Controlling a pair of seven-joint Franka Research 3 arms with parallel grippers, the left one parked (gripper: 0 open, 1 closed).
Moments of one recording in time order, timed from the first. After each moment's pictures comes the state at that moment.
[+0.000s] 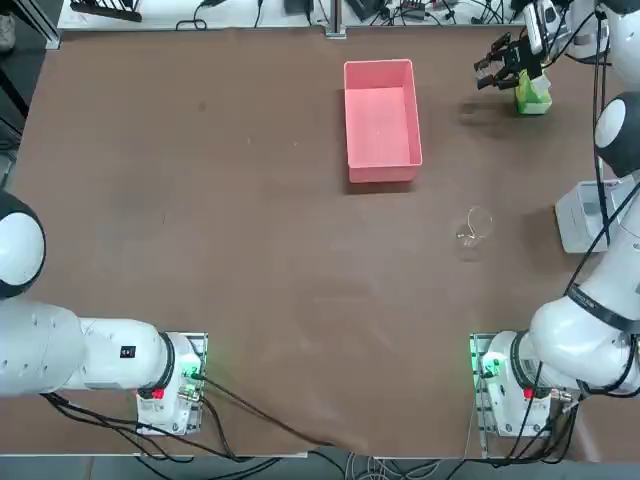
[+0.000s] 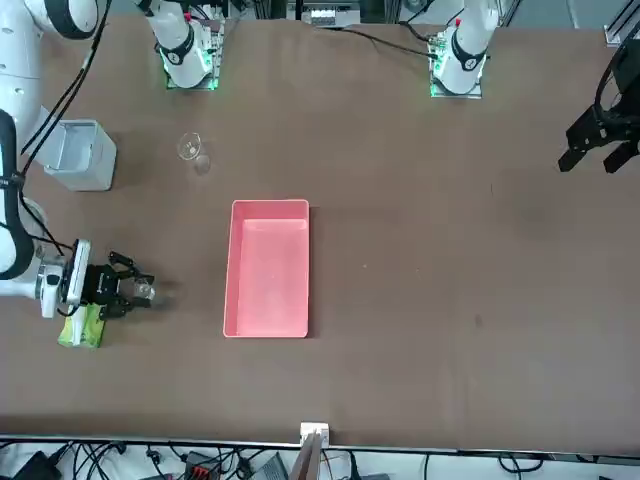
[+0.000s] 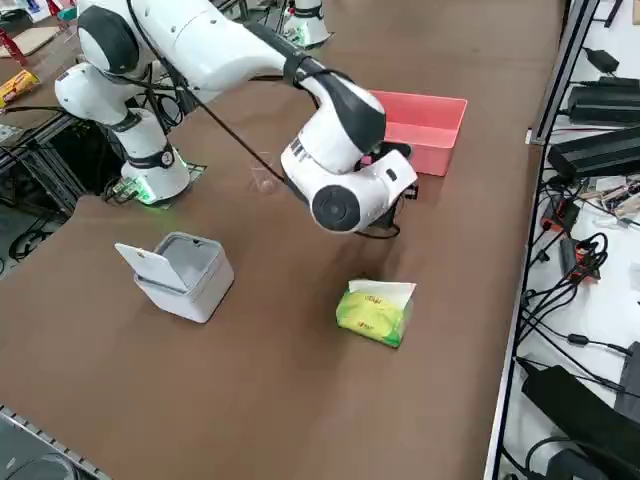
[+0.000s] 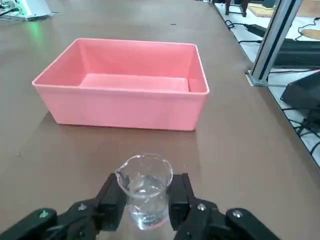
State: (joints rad) arm -0.25 0.78 0.01 -1.39 0.92 1.73 -2.26
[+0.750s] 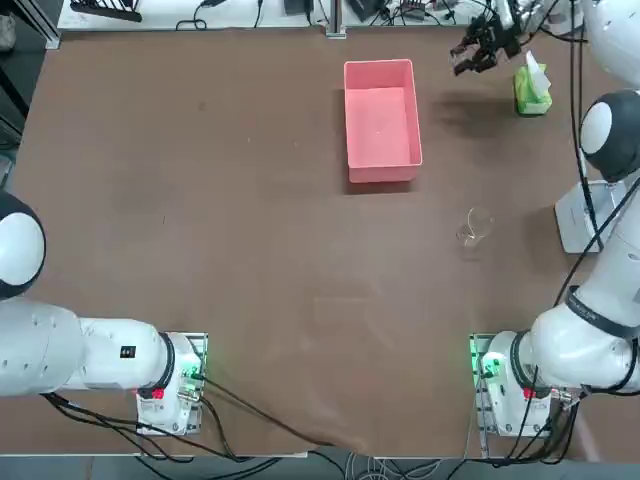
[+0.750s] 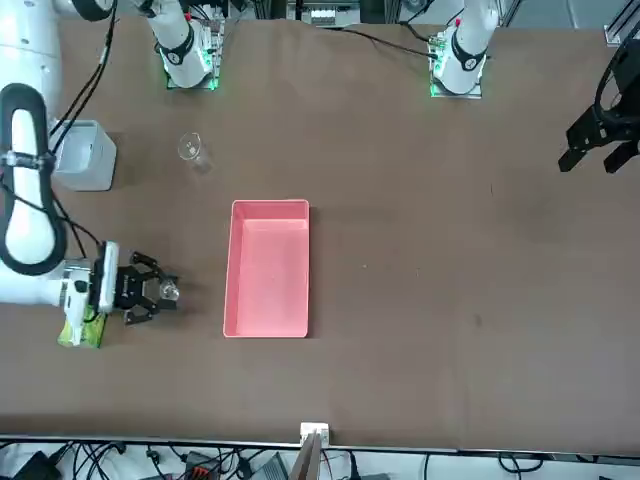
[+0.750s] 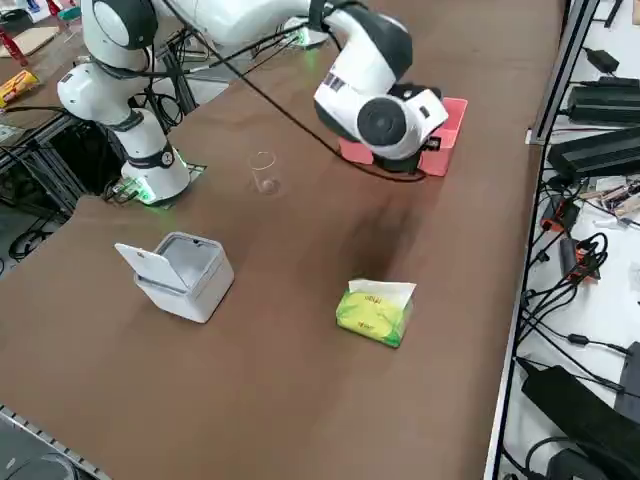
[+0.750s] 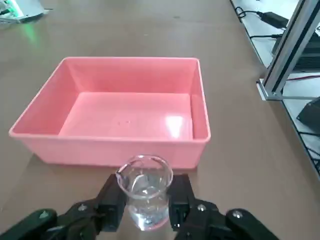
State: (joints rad) arm -0.07 0.70 0.01 -1.39 0.87 1.83 -2.03
